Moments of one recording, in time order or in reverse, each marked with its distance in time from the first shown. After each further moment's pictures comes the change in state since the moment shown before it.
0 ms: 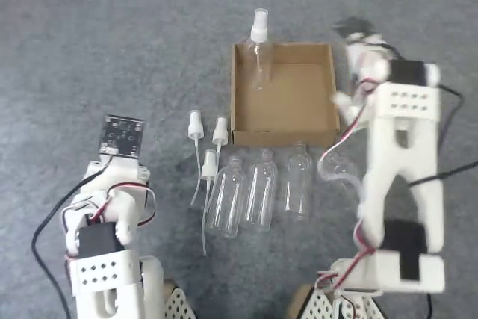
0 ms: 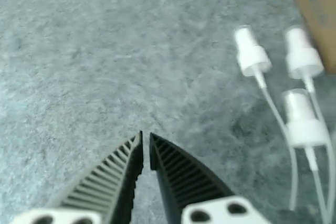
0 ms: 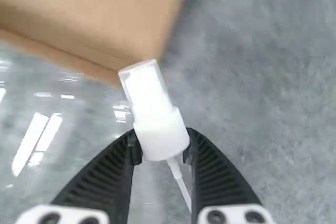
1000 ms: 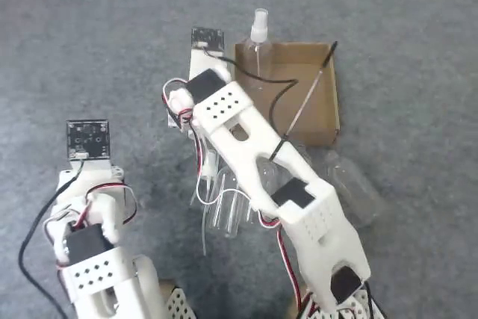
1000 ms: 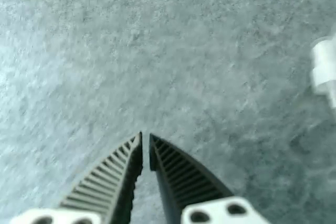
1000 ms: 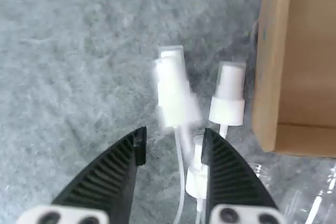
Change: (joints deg) left arm -10.1 0.0 1.0 -3.4 0.1; right arm -44.6 39.3 -38.5 -2.9 -70.8
